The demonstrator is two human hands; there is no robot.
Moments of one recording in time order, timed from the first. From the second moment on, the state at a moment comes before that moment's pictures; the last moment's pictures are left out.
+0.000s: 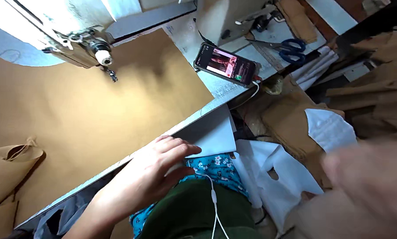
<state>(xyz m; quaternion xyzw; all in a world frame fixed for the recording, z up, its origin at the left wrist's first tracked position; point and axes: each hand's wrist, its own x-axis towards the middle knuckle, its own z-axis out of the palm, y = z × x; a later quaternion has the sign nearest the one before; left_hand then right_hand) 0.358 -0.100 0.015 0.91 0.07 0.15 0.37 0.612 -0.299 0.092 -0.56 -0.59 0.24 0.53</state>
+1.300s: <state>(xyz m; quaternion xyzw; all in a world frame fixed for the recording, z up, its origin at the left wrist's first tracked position) 0.399 -0.135 -0.072 0.87 0.11 0.04 0.47 0.927 -0.130 -0.021 -0.93 -0.25 0.05 0.25</state>
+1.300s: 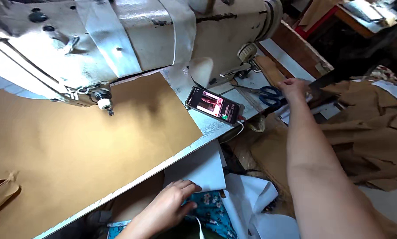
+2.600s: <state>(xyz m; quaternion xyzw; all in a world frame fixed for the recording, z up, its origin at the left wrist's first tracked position) 0.300 -0.066 -0.012 0.68 0.68 0.21 0.18 0.511 -0.073 0.007 -0.69 -0.66 0.24 0.15</state>
